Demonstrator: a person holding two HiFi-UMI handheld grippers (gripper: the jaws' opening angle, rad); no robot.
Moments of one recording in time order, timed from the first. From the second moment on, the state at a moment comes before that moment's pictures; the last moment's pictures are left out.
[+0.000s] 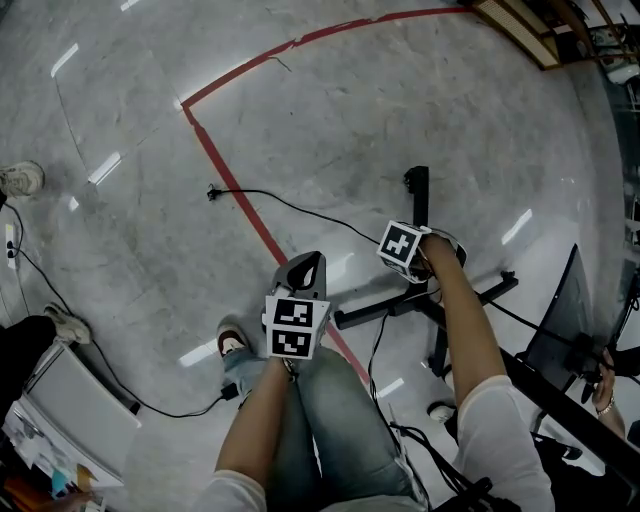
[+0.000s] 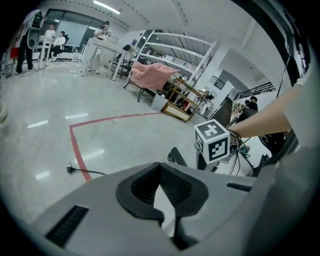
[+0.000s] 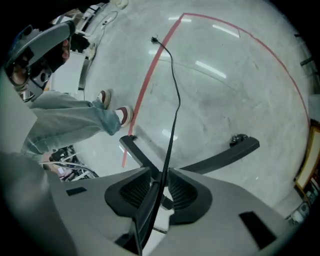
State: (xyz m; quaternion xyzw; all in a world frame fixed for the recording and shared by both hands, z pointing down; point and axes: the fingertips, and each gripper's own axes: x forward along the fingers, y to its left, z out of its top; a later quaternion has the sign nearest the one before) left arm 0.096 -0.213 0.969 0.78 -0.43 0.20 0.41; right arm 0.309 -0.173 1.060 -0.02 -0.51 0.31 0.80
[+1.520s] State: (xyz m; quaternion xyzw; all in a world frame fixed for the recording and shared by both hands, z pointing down) left arm -0.040 -0.215 0.574 0.81 -0.50 0.15 0.25; right arm 0.059 -0.230 0.560 0.29 -0.88 0.18 0.33
